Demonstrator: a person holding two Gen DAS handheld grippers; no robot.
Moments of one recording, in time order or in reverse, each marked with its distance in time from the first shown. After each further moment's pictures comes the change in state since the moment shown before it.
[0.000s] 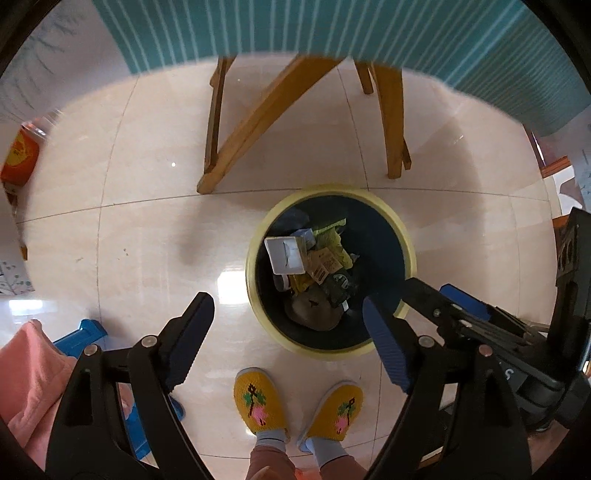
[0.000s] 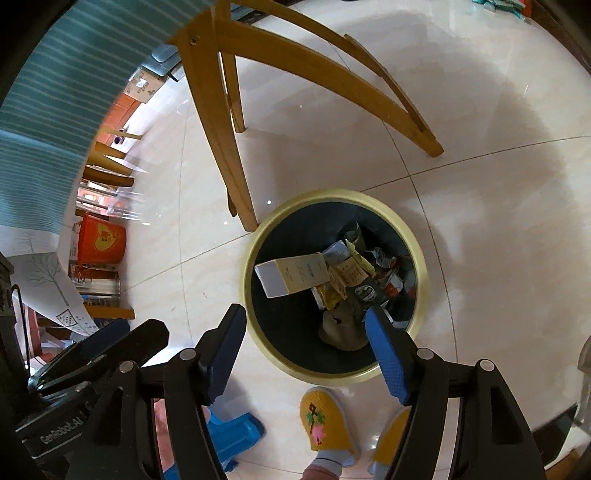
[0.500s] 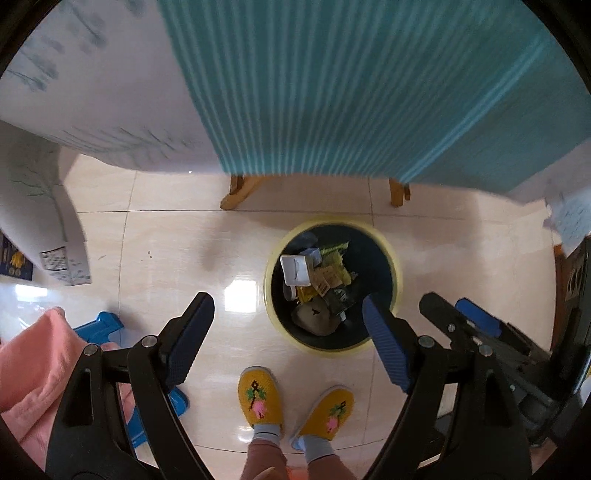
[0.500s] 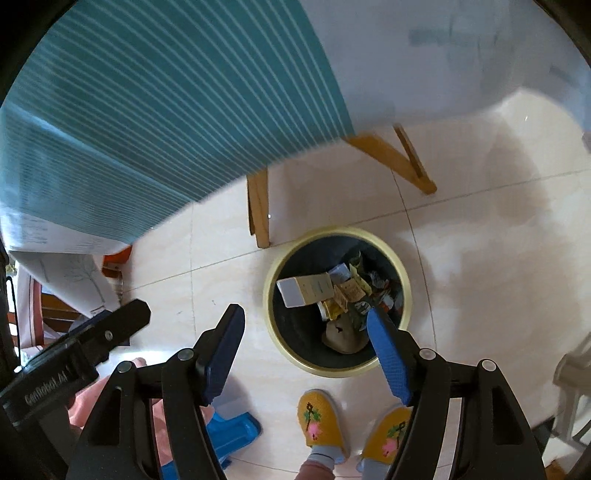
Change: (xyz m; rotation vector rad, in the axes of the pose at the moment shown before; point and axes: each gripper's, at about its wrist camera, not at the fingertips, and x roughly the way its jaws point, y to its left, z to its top) left arm -0.096 0.005 0.013 -0.078 -0.059 0.041; right arm -0.099 0.043 0.009 -0.076 -0.067 -0.021
